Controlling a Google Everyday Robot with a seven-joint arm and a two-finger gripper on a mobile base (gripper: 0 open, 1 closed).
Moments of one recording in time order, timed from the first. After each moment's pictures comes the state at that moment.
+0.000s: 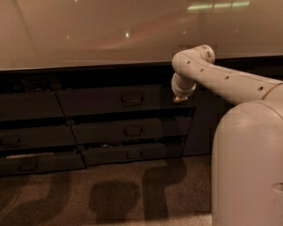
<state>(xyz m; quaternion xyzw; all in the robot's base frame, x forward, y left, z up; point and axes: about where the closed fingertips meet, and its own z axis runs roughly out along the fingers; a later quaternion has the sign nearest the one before) 0.754 -0.176 0.625 -0.73 0.66 -0.12 0.13</state>
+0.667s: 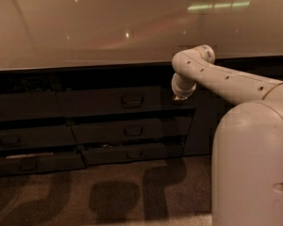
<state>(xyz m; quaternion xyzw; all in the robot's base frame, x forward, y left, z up) 0.754 -0.176 0.626 -0.73 0.66 -0.12 0.13</state>
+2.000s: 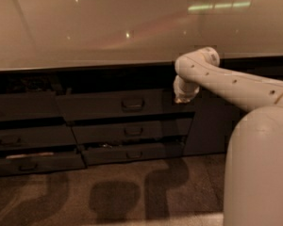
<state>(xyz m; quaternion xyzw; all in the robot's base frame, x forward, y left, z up) 0.737 -0.179 0.633 -0.74 0.65 -0.13 0.14</state>
